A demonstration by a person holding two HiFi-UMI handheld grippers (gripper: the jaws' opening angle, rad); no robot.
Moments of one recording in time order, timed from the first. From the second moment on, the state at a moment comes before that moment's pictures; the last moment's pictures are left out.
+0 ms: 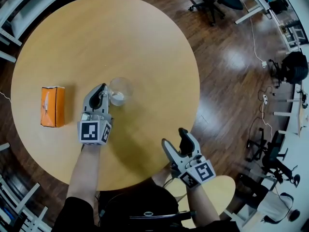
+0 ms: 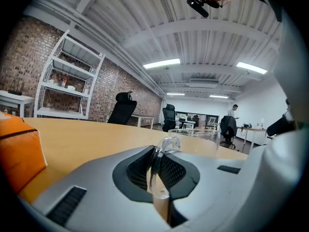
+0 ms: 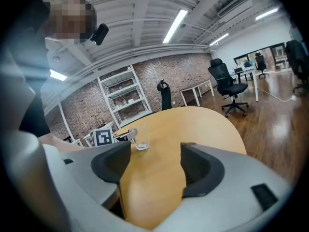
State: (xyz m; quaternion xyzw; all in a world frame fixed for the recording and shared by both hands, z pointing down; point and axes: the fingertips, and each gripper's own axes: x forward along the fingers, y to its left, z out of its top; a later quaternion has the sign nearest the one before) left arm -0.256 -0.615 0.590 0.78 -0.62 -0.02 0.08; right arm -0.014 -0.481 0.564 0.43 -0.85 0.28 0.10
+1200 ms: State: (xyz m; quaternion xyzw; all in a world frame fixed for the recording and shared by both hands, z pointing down) left arm -0.262 -0.535 0.598 0.77 -0.64 0.02 0.09; right arm -0.059 -0.460 0.559 0.41 -0.86 0.26 0.11
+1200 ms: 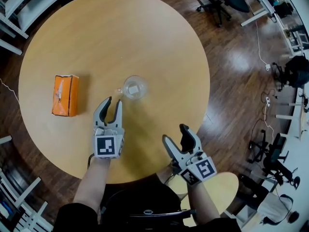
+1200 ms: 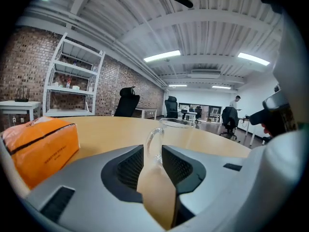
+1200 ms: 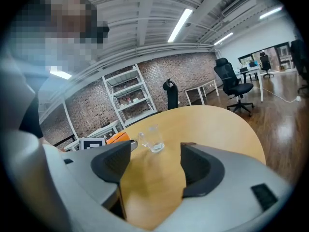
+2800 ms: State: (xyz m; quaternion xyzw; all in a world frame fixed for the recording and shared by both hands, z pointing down) left arm -0.344 -0.235 0.371 0.77 -0.62 -0.16 0.03; right arm 0.033 -0.264 0.358 0.52 -0.81 0.17 -0.22
